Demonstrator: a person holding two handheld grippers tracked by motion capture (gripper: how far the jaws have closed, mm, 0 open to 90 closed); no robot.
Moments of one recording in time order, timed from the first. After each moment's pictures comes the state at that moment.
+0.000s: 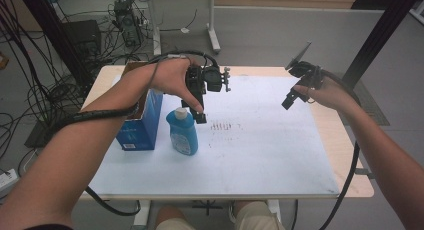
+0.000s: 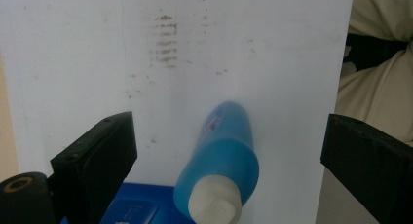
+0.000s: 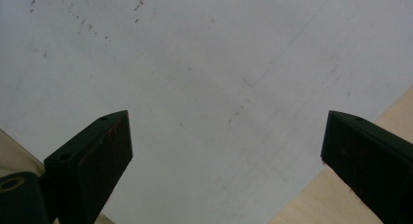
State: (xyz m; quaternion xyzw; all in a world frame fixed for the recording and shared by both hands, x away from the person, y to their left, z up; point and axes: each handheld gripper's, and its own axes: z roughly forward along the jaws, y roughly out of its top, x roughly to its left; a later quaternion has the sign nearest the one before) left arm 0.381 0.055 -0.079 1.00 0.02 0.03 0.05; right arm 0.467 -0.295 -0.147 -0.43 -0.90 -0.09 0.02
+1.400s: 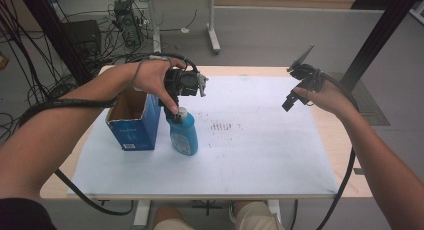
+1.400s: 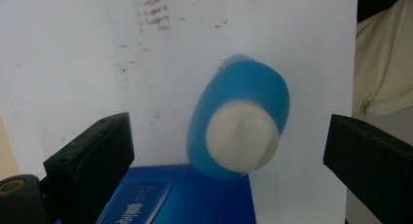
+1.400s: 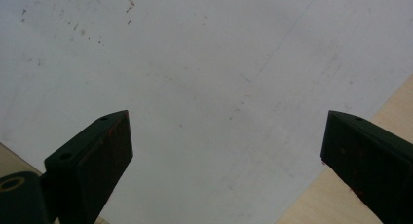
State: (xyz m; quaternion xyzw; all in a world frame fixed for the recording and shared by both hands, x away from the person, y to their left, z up) left arm 0.398 0.099 -0.104 1.00 -0.06 0.01 0.04; right arm 0.459 -0.299 -0.153 -0.45 -0.89 -0.09 0.02
